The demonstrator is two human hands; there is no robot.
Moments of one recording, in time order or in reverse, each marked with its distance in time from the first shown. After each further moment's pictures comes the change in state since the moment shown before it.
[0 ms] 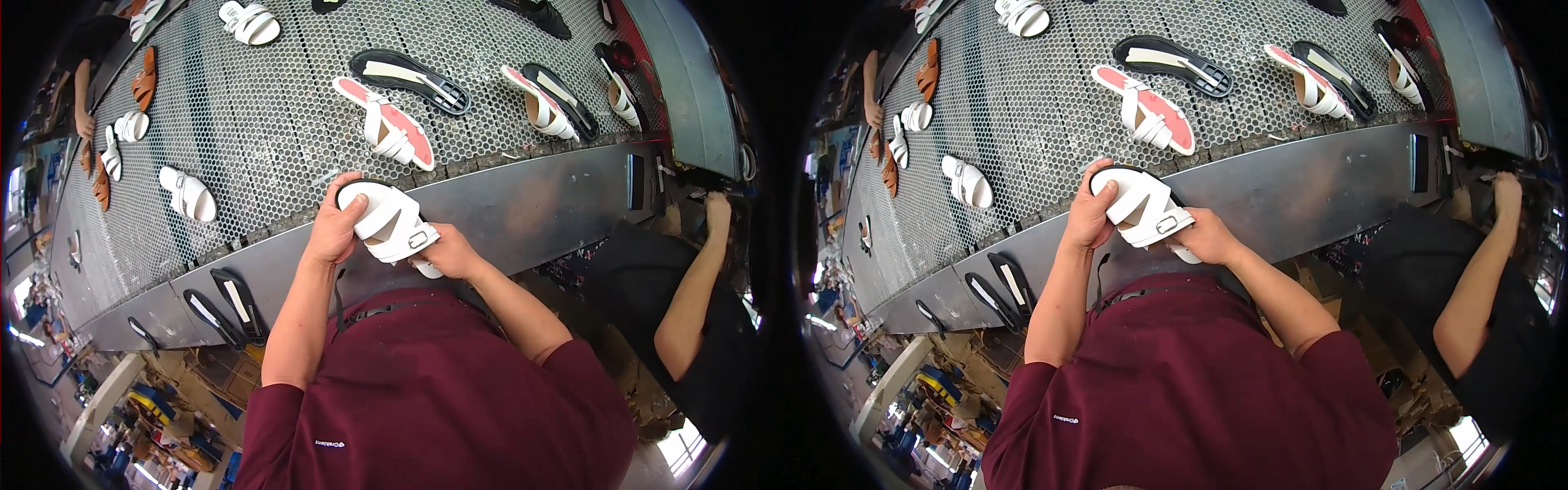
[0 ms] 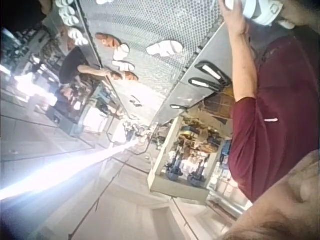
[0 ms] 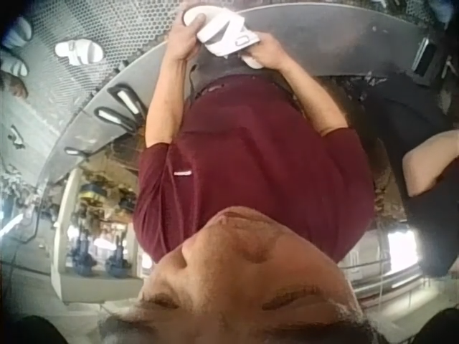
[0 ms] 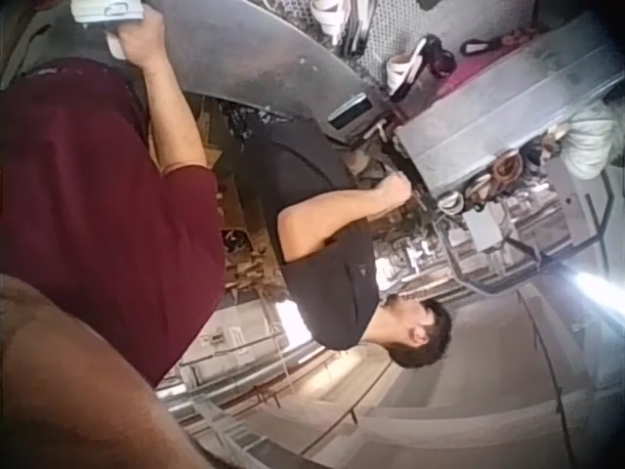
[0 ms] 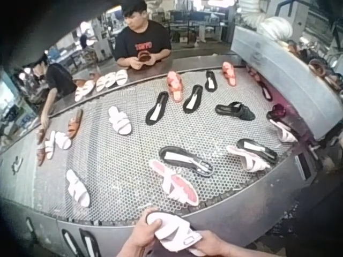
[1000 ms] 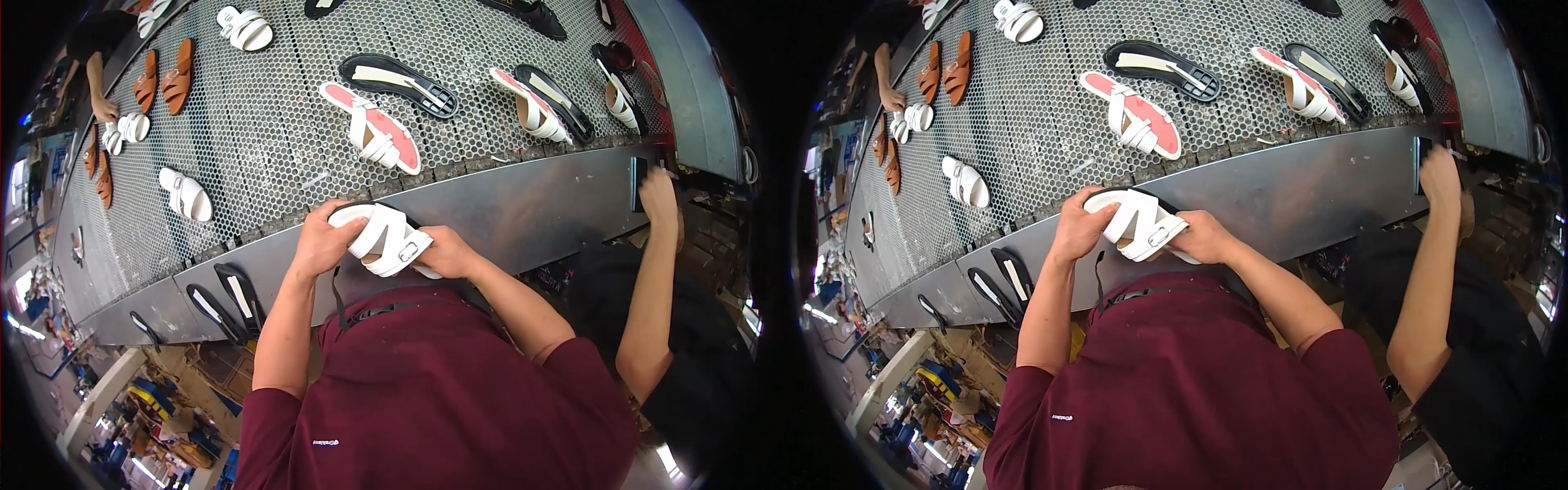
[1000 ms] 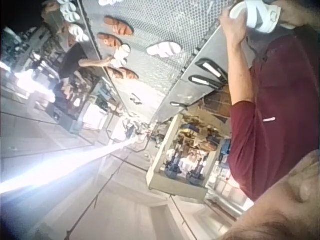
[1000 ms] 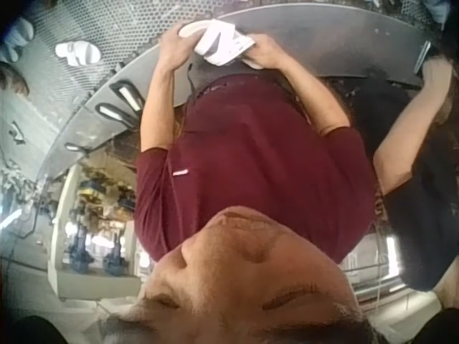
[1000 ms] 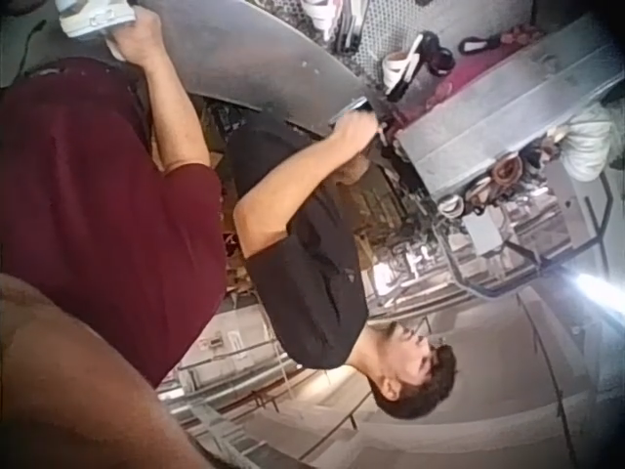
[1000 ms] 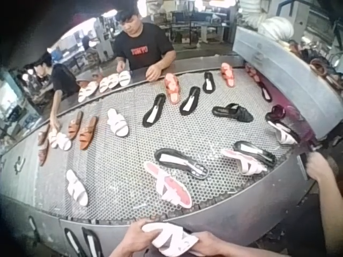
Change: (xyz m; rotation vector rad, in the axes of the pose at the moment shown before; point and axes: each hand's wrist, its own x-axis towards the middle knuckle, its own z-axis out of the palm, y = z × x) left_hand -0.020 0.015 0.026 0.828 0.129 -0.033; right_hand -0.004 0.003 -0.037 -0.420 -0.048 -0.047
